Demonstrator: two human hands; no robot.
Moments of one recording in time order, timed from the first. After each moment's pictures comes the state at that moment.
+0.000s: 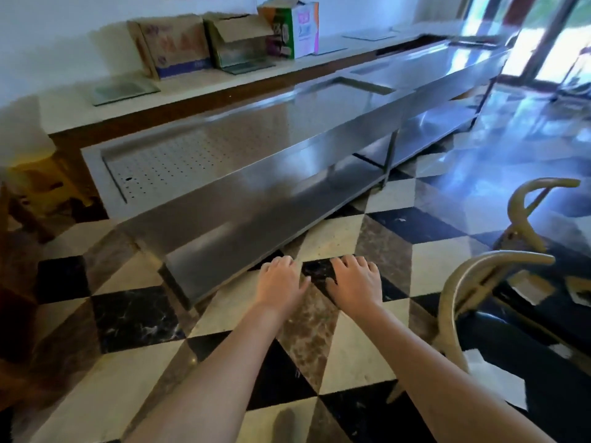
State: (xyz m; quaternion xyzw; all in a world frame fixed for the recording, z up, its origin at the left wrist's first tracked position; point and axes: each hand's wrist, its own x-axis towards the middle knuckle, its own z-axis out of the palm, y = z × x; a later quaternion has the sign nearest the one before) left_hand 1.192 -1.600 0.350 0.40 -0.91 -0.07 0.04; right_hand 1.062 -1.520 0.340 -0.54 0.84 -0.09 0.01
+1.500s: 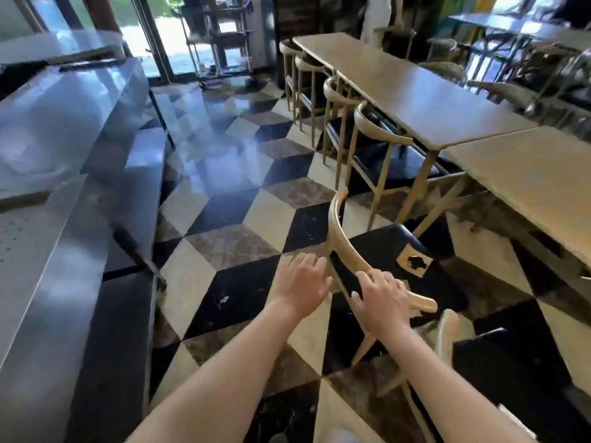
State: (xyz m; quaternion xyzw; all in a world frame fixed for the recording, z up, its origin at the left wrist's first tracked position) left_hand 0.413 -1.815 0.337 -0.25 -0.96 -0.10 0.03; right_hand 0.469 -1.661 0.320 0.08 0.99 -0.07 -0.05
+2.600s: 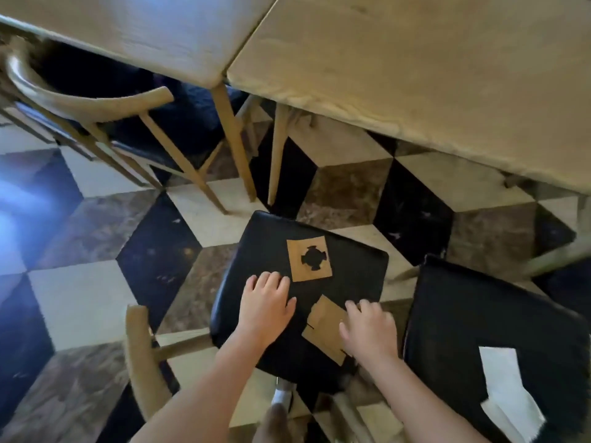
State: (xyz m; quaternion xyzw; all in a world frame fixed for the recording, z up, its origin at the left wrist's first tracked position) left_hand 0.086 -1.473 0.134 -0.57 -0.80 0.04 -0.18; right_hand 0.268 -1.405 0.123 0.48 0.83 -0.18 0.20
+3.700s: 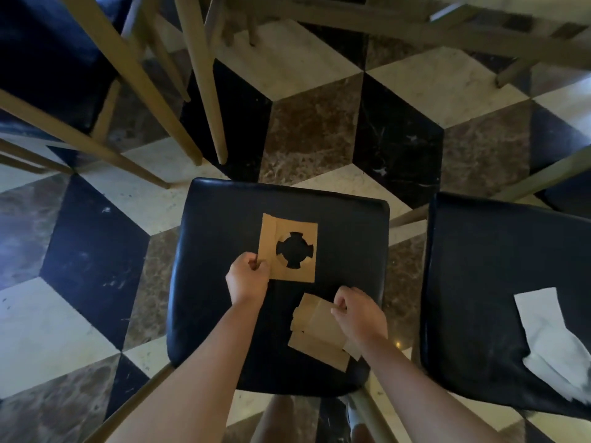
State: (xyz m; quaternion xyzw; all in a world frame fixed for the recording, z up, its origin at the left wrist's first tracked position) left_hand 0.063 -1.400 -0.061 -0.16 -0.87 -0.23 -0.42; right_hand 0.256 -1.393 -0.048 0.61 0.68 -0.38 0.15
